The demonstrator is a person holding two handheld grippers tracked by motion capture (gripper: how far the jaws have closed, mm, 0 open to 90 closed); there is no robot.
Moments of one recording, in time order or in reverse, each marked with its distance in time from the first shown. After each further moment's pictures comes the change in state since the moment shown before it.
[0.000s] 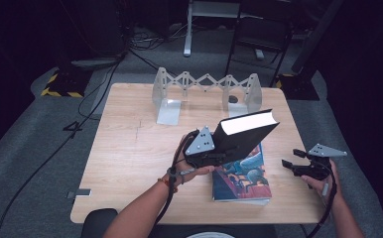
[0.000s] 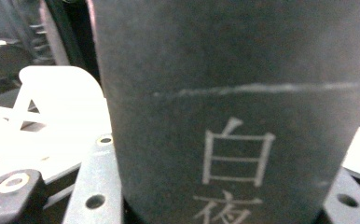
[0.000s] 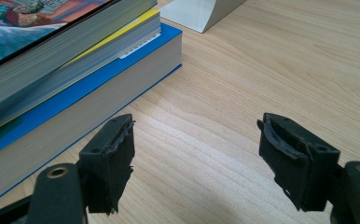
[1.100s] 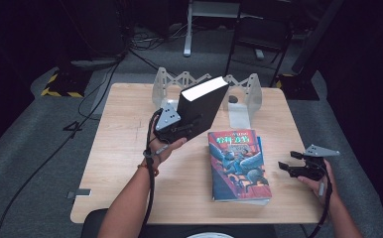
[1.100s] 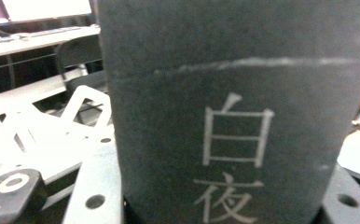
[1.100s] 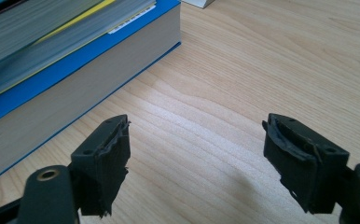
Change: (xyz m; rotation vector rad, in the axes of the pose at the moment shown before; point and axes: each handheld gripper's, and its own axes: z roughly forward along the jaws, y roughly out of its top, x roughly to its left) left arm 0.077 -0.020 -0.047 0.001 0.308 -0.106; right arm -0.001 -0.008 0.015 0.056 0.000 0.017
